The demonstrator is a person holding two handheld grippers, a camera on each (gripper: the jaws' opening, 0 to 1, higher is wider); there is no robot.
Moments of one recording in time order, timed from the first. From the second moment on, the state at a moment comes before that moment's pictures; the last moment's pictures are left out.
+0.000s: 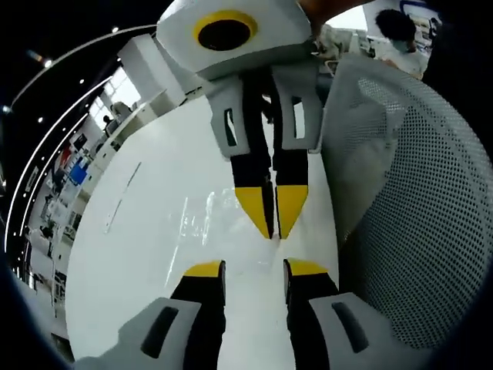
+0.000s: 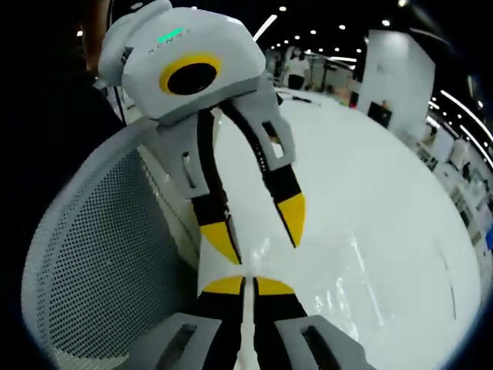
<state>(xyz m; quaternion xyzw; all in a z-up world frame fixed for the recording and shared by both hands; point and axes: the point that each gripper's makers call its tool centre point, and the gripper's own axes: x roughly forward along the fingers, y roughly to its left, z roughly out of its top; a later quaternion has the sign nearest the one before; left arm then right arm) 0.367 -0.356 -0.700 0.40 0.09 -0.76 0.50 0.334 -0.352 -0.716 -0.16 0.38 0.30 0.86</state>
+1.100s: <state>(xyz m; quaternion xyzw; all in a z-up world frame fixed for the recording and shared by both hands) 0.334 -0.344 -0.725 0.43 0.06 -0.81 0.40 0.332 -0.333 -0.721 -0.17 0.37 0.30 0.86</state>
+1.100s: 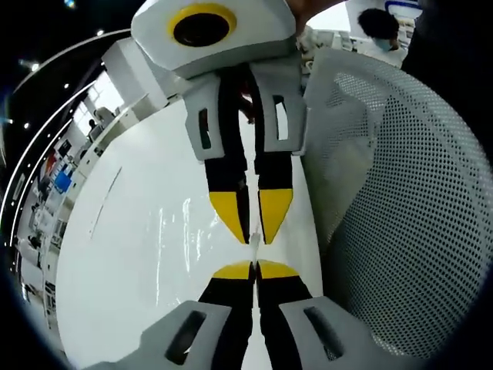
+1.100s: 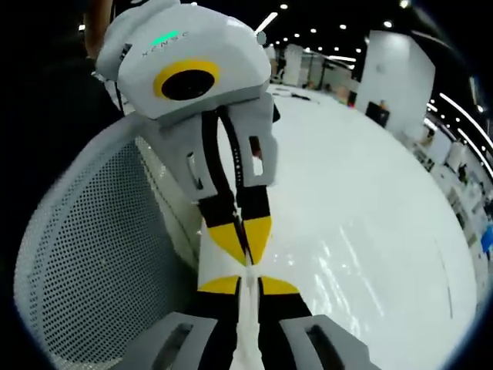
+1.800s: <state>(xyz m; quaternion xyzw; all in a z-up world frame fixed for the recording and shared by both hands) 0.338 -0.343 -0.714 0.39 0.09 -0.81 0.43 0.337 -0.335 -0.717 -0.26 0.37 0.30 0.84</state>
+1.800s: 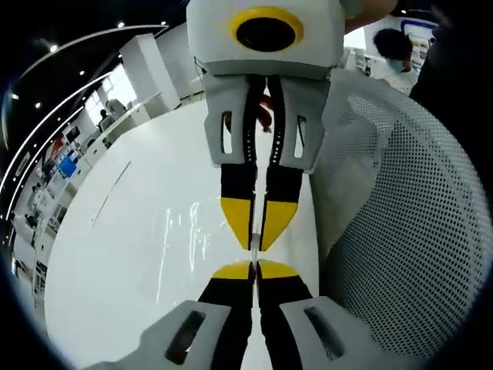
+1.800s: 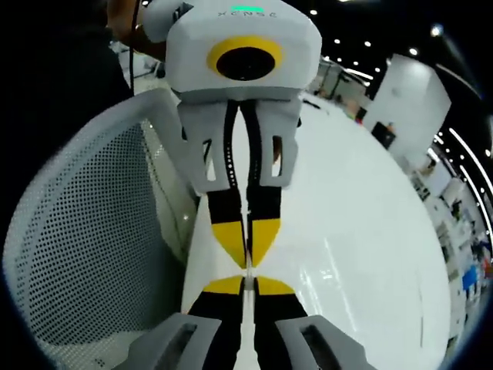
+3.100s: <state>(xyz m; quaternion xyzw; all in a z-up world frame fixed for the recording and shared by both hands) 0.338 -0.334 -0.695 0.38 0.07 -0.82 0.42 0.328 -0.345 -0.718 -0.29 0.38 0.30 0.83</state>
